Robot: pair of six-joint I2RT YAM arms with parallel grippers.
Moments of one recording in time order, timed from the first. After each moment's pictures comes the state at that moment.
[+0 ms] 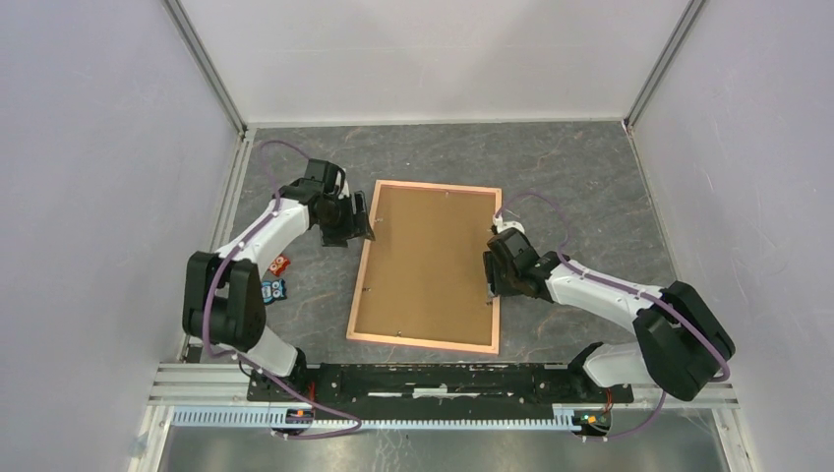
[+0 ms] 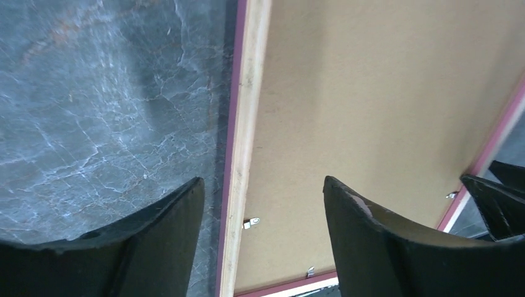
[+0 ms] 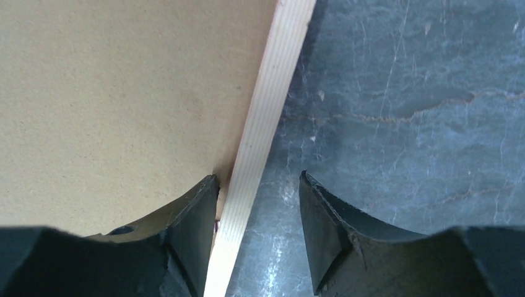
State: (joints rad) left arm -0.23 1.59 1.10 -0.65 0.22 -0.38; right arm 0.67 1.33 0.64 -0.37 0.21 0.48
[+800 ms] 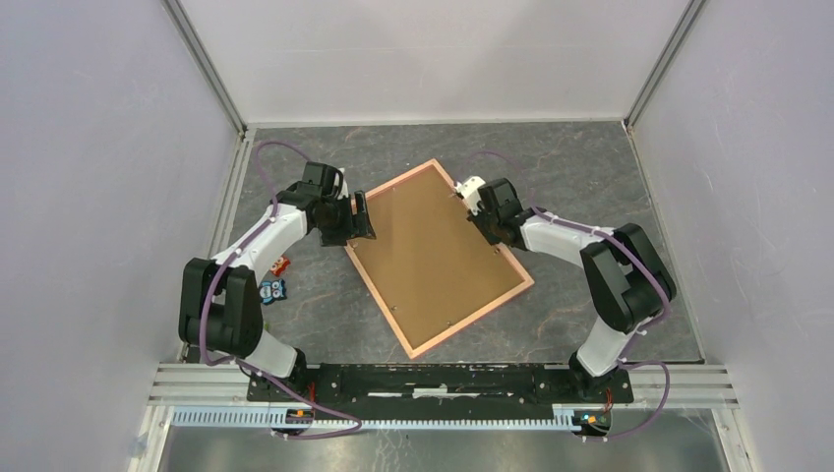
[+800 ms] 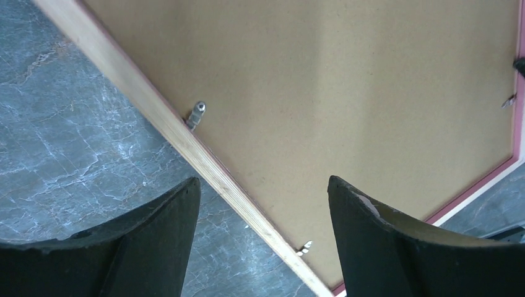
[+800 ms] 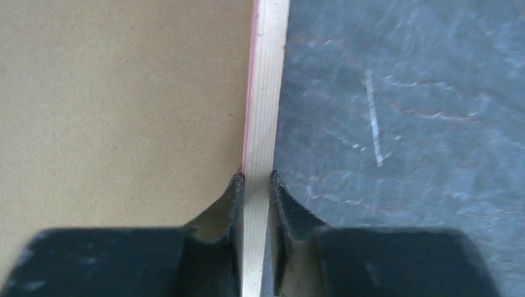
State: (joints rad) left arm -0.23 1.53 1.06 -0.59 0.22 -0.37; right arm 0.51 1.71 0.95 -0.14 0.14 -0.23
